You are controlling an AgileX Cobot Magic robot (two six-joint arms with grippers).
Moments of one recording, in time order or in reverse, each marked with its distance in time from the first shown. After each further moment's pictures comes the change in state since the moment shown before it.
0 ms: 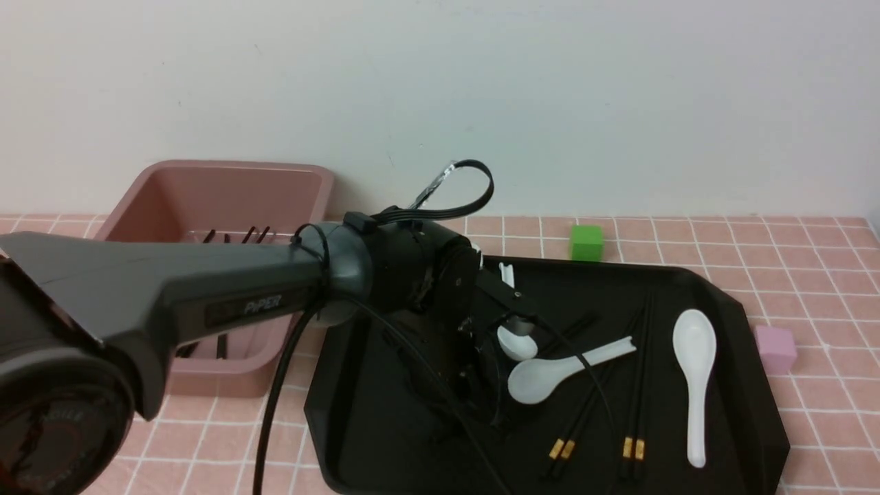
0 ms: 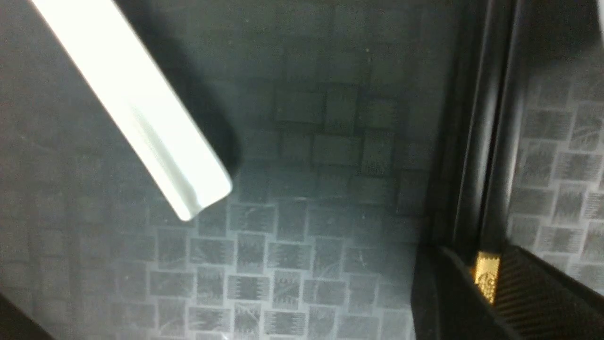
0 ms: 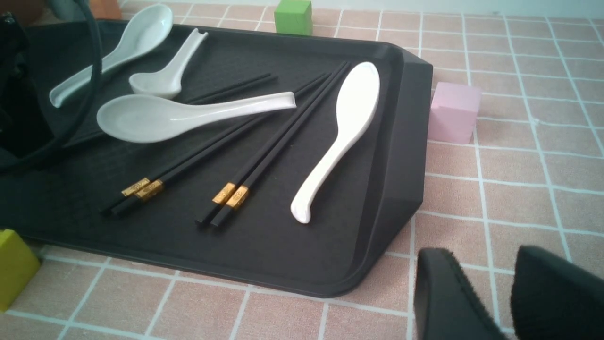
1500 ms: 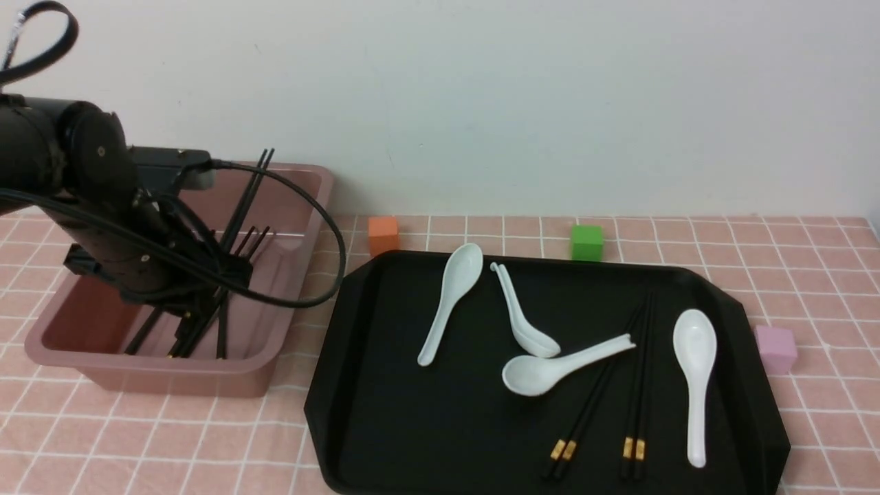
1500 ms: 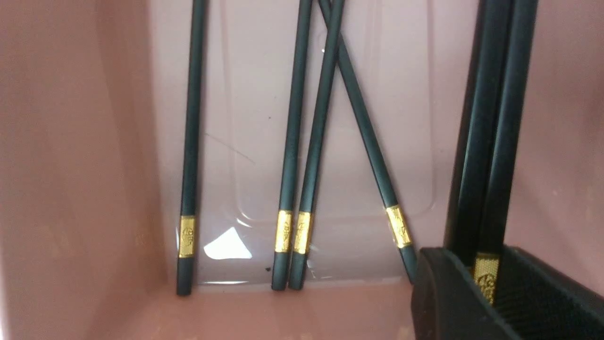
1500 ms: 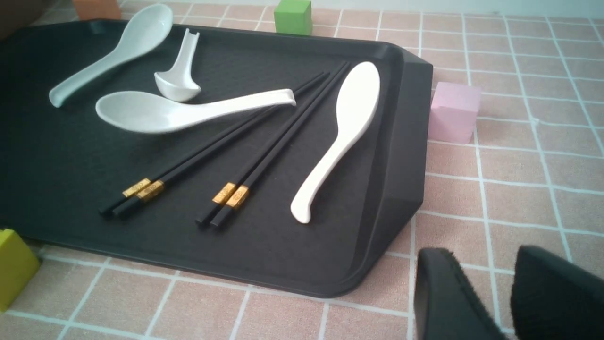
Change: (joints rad) right arm 0.000 0.000 0.000 0.000 0.000 0.000; left arm 0.559 -0.361 0.239 0.042 -0.058 -0.165
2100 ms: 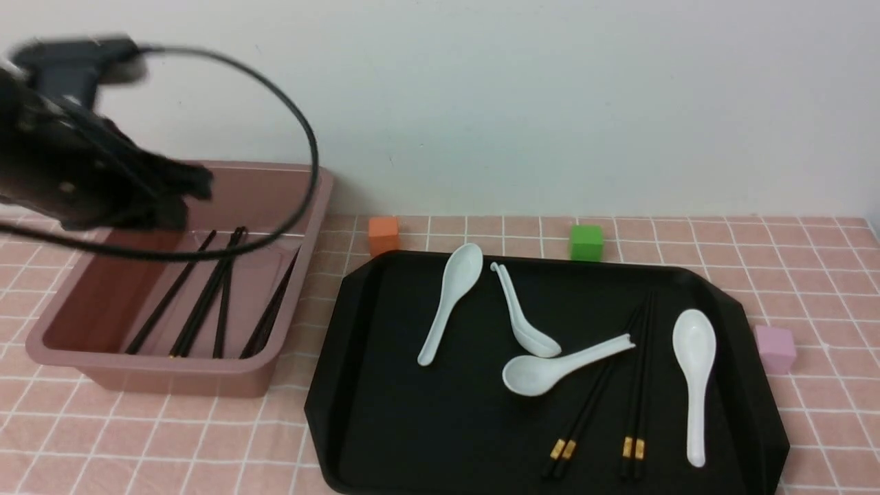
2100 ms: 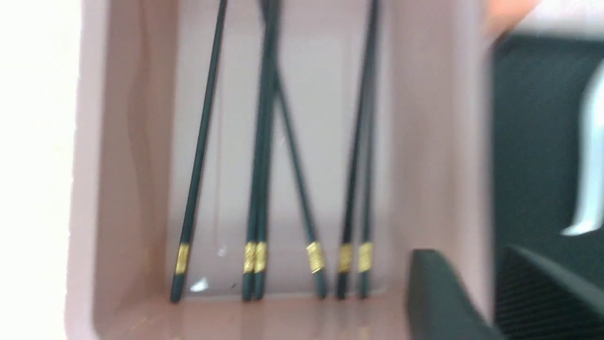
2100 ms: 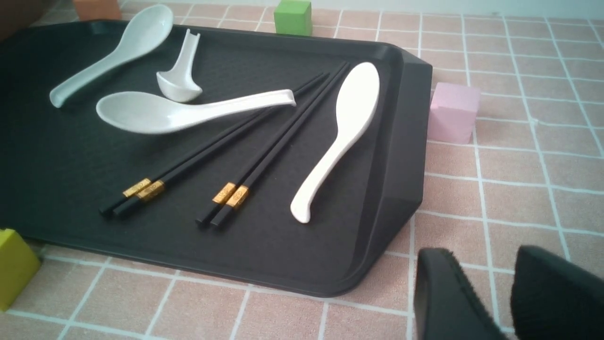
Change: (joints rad) right arm 0.000 0.000 0.000 0.000 0.000 0.000; left arm -0.001 -0.435 0.061 -0.104 -0.022 -0.019
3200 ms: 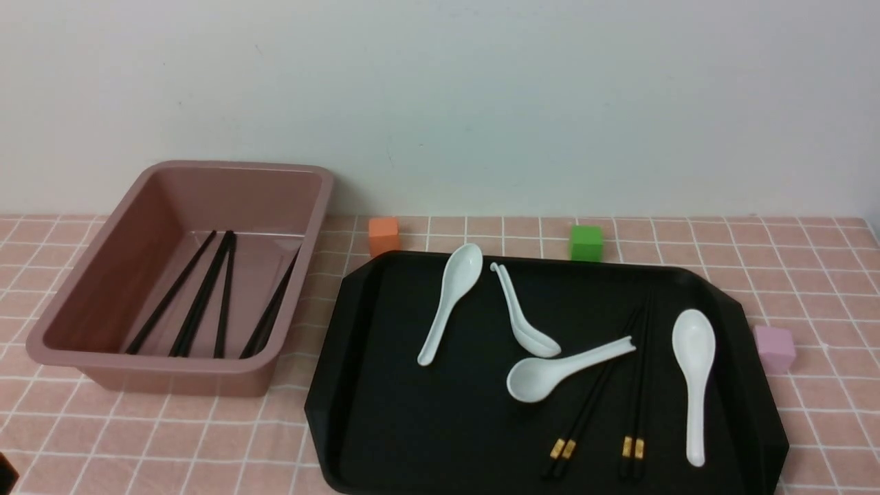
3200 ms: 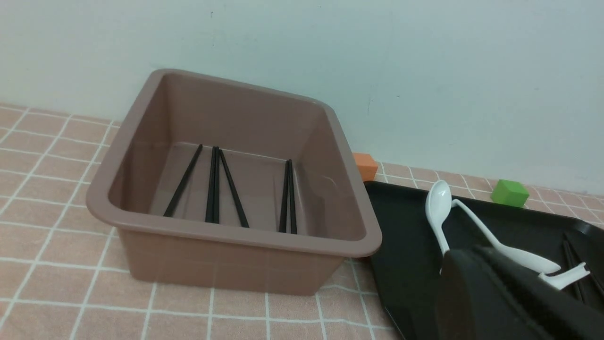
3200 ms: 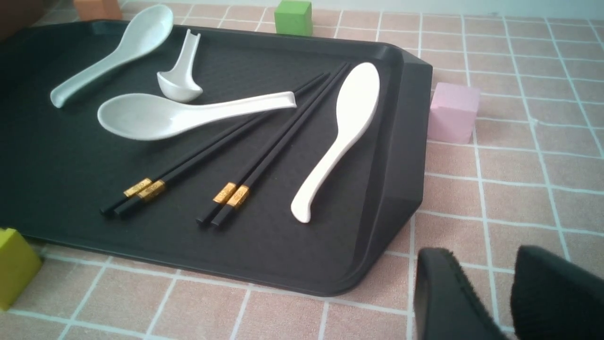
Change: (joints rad) right arm 0.000 0.000 0.000 0.000 0.000 0.000; left arm 0.000 -1.313 1.039 -0.144 -0.397 0.005
